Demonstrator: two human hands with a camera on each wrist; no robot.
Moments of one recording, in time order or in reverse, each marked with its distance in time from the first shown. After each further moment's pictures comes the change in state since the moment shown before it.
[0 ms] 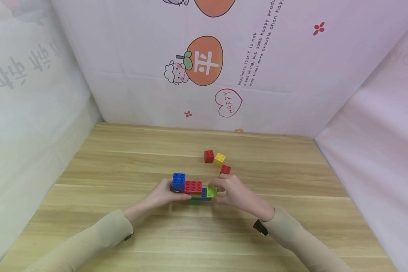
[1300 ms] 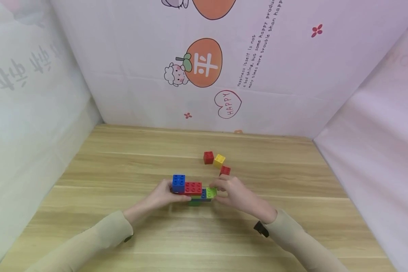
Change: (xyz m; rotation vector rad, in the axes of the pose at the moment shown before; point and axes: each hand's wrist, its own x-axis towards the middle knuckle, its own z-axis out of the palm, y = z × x) left_hand -0.002 0.002 0.001 0.010 0.002 0.013; right_hand -0.004 0.001 0.000 -0.035 0.005 0.041
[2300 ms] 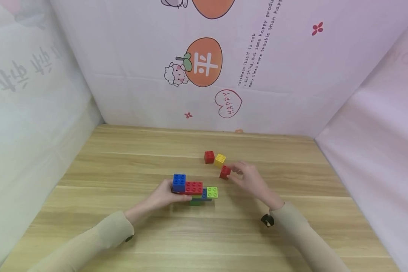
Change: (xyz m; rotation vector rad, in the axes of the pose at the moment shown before) left_hand 0.000 -0.001 0.001 0.009 0.002 -0.002; right_hand 0.003 0.061 -0.004 0.039 0.306 0.094
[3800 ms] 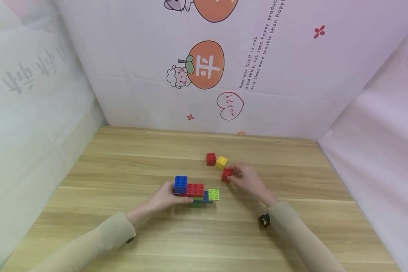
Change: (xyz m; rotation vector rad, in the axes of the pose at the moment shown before) left_hand 0.001 -0.003 0.001 -0.009 -0.005 0.006; right_hand 0.010 0.026 0.020 0.072 -0.115 0.201
